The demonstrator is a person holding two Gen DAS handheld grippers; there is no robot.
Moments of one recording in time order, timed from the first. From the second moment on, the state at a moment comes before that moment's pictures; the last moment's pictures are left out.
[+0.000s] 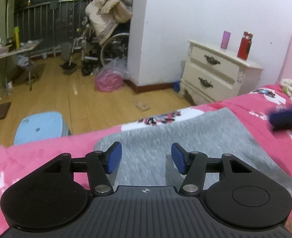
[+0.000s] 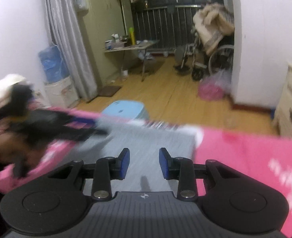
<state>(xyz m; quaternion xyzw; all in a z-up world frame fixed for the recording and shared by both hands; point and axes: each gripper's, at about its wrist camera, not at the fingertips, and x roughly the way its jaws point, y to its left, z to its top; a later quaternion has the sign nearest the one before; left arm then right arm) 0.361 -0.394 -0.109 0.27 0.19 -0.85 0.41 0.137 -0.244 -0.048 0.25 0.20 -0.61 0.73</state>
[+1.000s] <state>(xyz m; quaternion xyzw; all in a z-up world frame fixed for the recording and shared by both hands) 0.339 -0.322 -0.120 0.42 0.18 -0.82 0.34 0.163 -0.194 -0.099 0.33 0.24 -0.62 0.67</state>
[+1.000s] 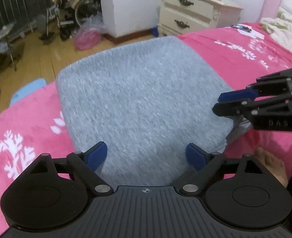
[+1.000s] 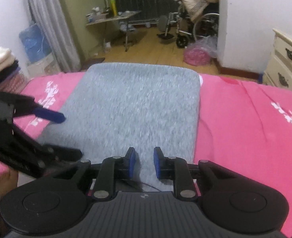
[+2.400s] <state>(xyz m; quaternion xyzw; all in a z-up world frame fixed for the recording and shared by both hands) 0.322 -0.353 -0.118 0.42 0.24 -0.74 0.46 0.151 -0.193 -0.106 0.36 0.20 -0.62 0.67</state>
